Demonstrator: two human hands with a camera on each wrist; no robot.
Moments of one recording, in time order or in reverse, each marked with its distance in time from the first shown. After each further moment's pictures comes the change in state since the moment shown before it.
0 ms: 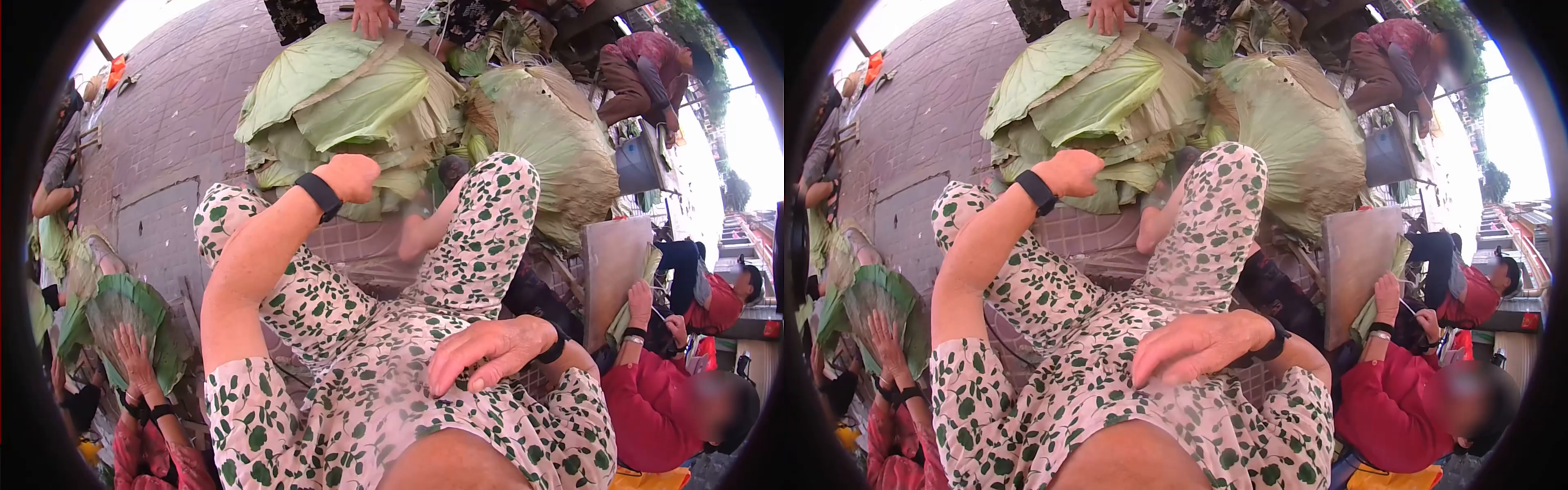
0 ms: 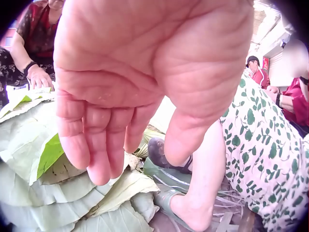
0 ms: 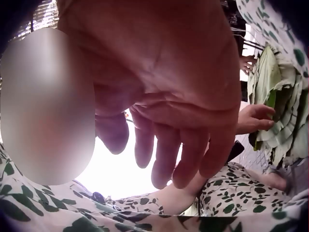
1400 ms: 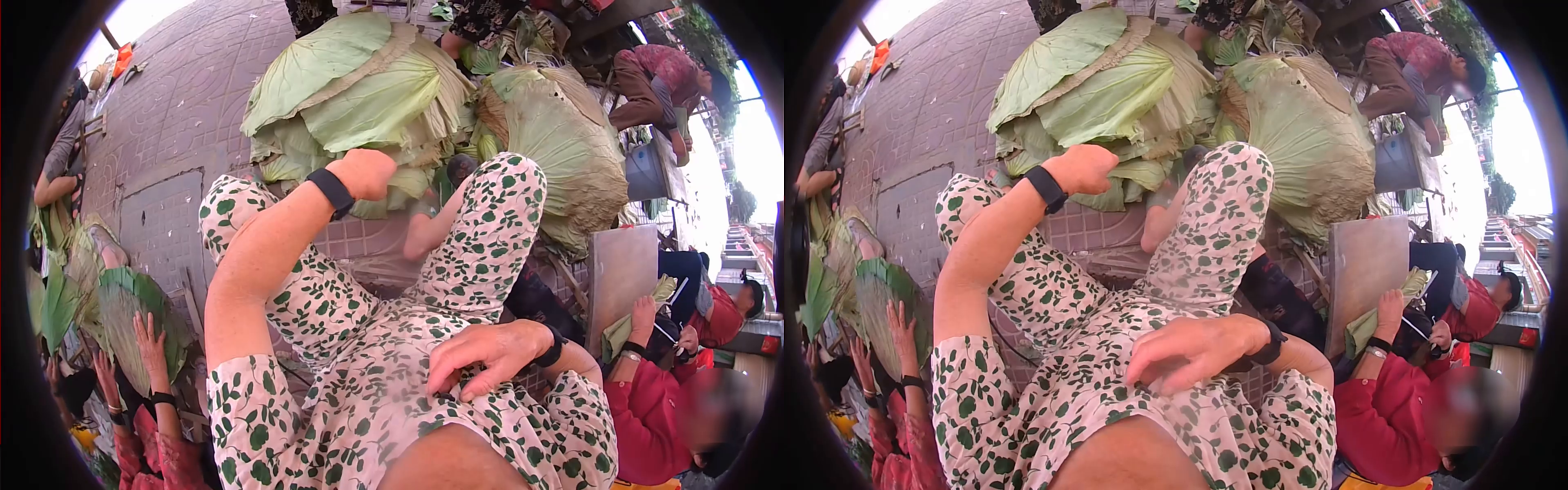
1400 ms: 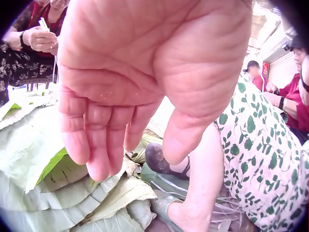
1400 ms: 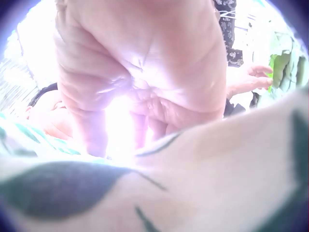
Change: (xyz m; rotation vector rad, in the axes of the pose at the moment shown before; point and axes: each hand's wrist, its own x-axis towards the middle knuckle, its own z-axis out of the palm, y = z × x) left_hand -0.001 0.010 -0.014 -0.026 -0.039 0.012; right_hand 0.013 0.004 -0.002 -0.076 -0.070 -0.077
